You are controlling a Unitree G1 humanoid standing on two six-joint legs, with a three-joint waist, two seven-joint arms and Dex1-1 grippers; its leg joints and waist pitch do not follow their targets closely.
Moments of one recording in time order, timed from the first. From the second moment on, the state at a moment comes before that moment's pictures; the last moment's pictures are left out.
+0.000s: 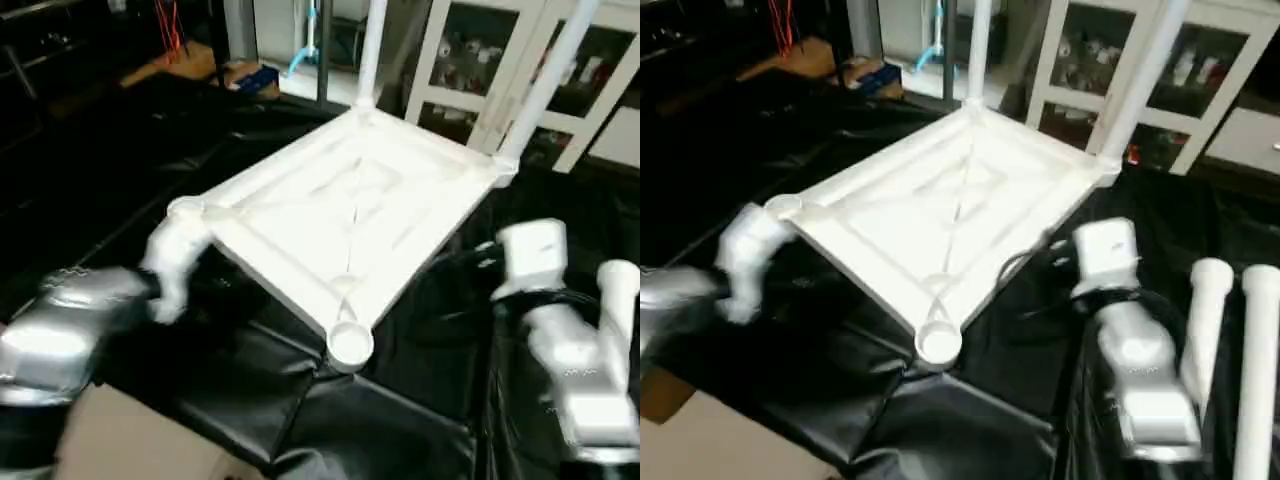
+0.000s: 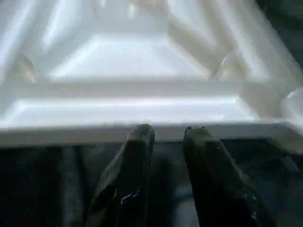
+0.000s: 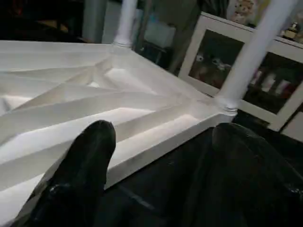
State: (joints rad) left arm -0.28 0.63 0.09 -0.21 -0.27 0.79 -0.94; right arm -0.14 -0.29 -0.11 -0.18 0.03 0.37 0.14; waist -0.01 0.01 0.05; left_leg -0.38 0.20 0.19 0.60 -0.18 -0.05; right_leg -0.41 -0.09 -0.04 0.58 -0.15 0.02
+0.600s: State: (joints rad) left arm -0.40 0.22 -0.01 -0.11 -0.22 0.56 -0.63; right arm -0.25 -0.40 -0.37 -0.29 0.08 0.95 0.09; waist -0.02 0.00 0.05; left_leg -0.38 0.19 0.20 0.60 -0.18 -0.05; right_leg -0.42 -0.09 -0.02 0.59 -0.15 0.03
